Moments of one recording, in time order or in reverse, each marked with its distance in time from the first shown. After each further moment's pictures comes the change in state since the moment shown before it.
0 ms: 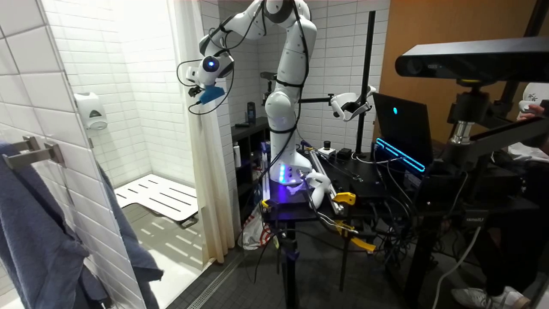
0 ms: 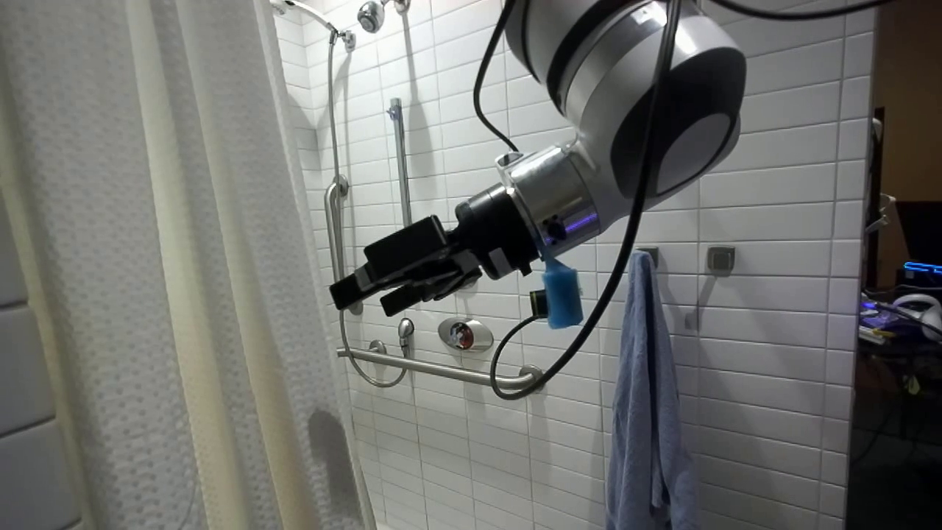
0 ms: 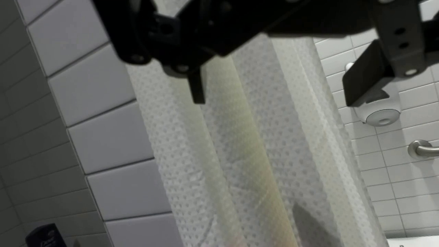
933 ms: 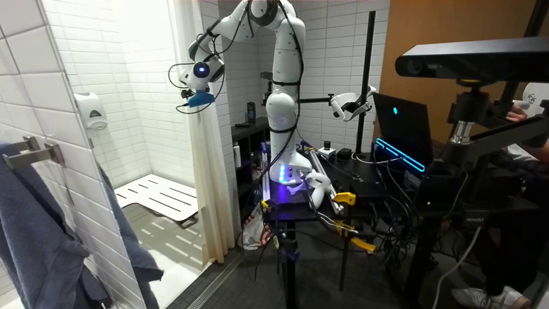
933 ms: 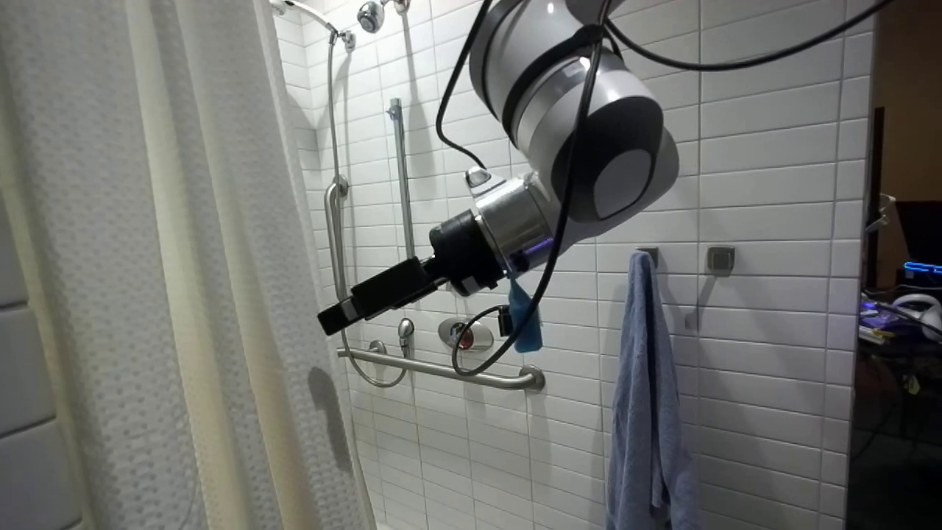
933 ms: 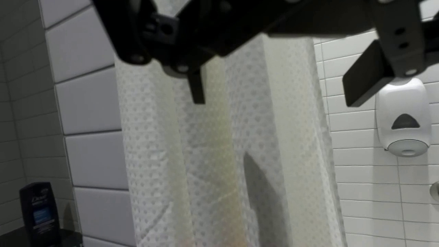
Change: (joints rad) arm -0.038 0.170 -0.004 0.118 0.001 -0.019 -0.300
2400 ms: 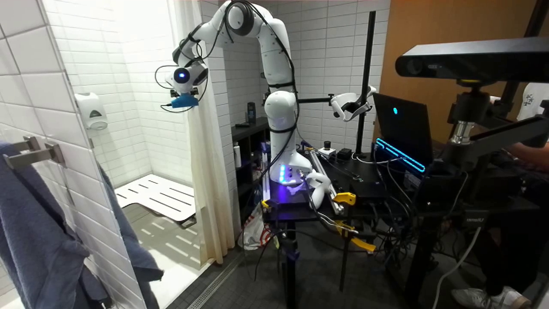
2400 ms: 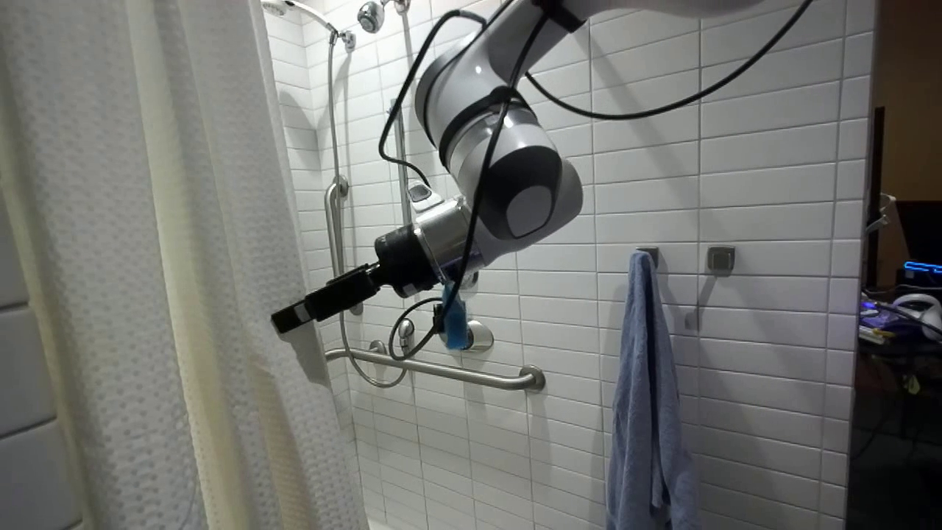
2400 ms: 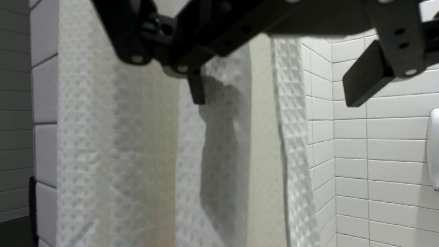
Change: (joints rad) arm 0.061 0.272 -0.101 0.272 -0.125 -0.084 -0.130
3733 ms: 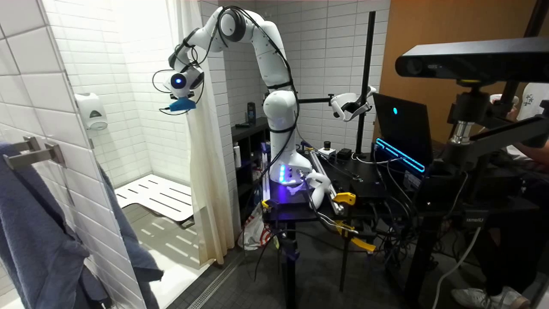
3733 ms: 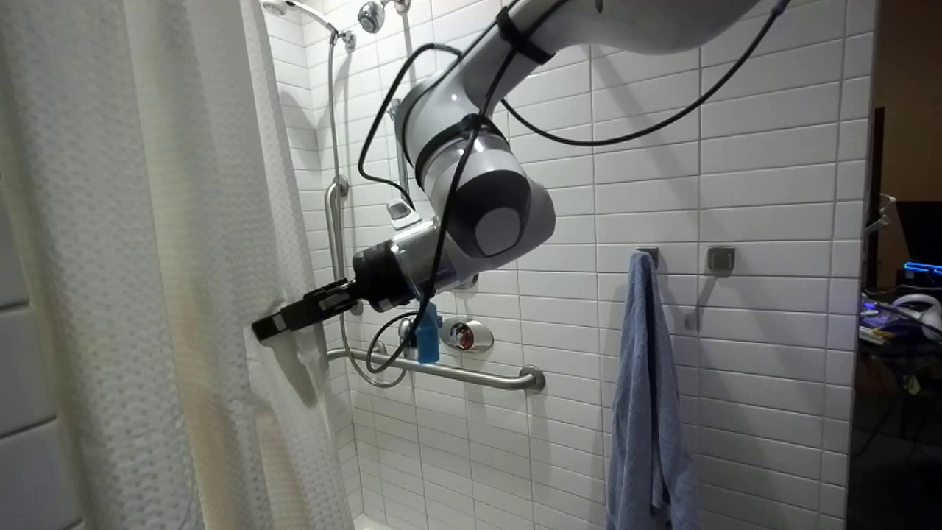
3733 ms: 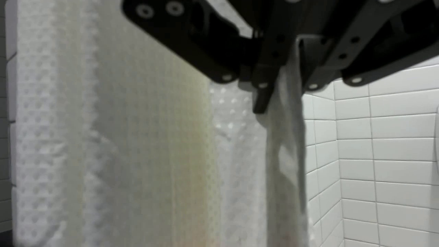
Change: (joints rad) arm 0.044 0.106 -0.036 0.098 0.021 -0.014 -0.021
